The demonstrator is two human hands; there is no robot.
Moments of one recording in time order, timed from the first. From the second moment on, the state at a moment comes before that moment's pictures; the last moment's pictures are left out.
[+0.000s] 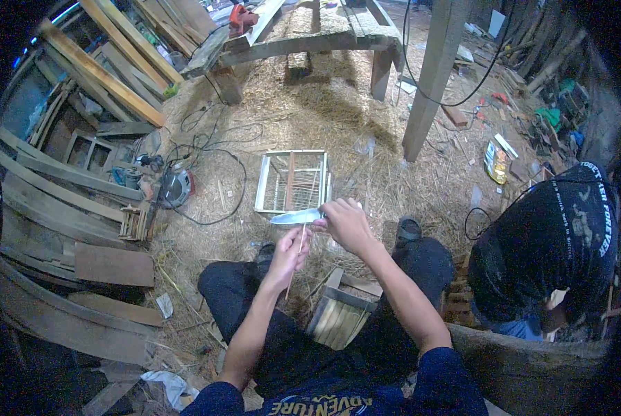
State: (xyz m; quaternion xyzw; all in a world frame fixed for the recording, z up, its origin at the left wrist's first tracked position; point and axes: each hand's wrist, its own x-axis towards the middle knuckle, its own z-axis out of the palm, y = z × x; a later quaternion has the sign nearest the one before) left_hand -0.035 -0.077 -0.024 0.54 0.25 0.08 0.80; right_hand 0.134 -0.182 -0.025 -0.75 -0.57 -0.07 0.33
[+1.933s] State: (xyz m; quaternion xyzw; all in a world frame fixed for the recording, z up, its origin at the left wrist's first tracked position) left_hand -0.043 -0.084 -0.042 0.62 0.28 0.08 0.73; right_hand 0.132 -0.207 -0.024 -0.68 -0.63 -0.05 0.37
